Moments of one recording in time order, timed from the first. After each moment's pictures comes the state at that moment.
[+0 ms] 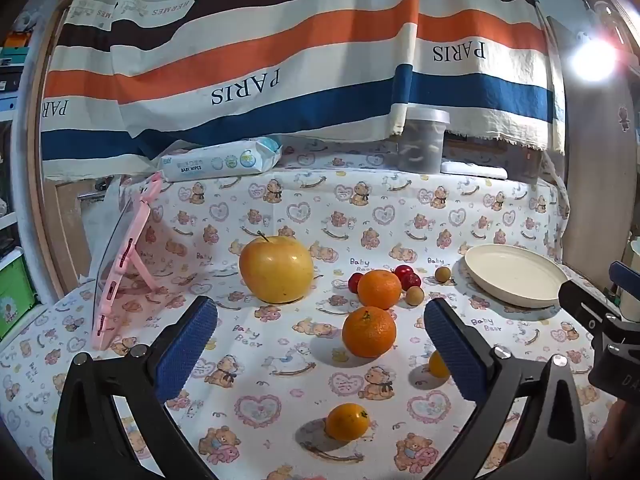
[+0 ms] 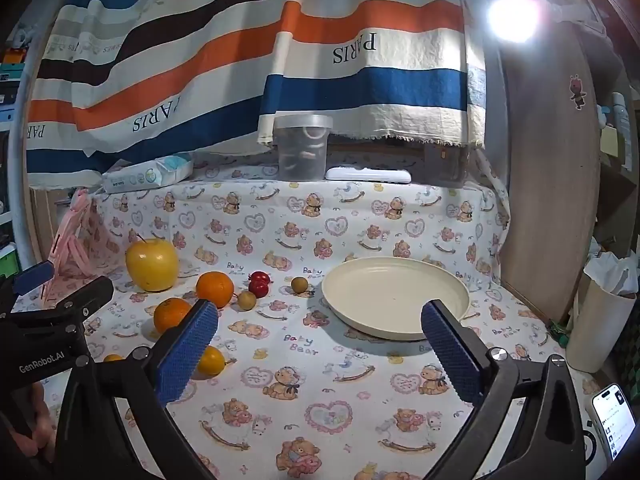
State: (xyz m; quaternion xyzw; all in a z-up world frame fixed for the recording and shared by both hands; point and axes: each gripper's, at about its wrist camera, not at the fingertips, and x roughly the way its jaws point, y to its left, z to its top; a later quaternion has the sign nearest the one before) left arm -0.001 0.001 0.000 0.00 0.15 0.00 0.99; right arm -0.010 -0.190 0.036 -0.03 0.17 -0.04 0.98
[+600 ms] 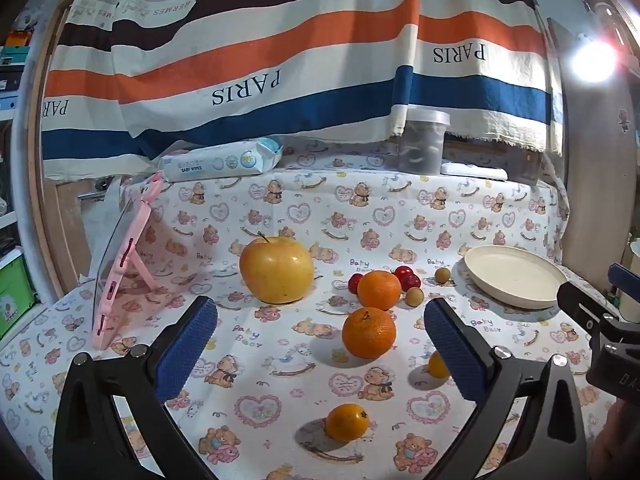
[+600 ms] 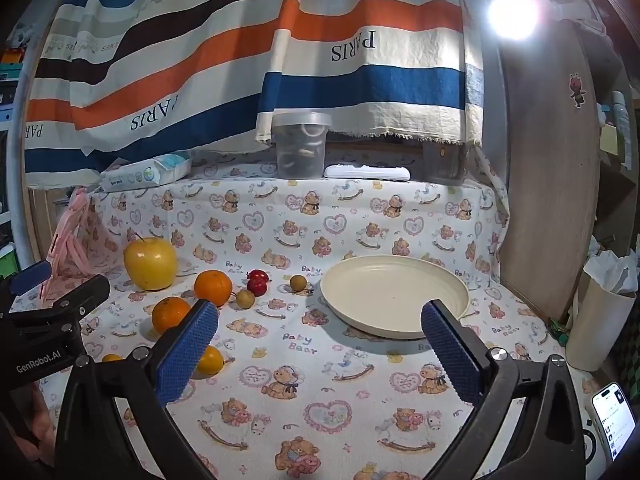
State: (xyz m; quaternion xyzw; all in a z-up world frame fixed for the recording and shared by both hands) left arm -0.004 -0.002 0.002 0.00 0.15 0.00 0.99; right arm -0.010 -0.191 0.035 -0.02 0.17 -0.04 0.98
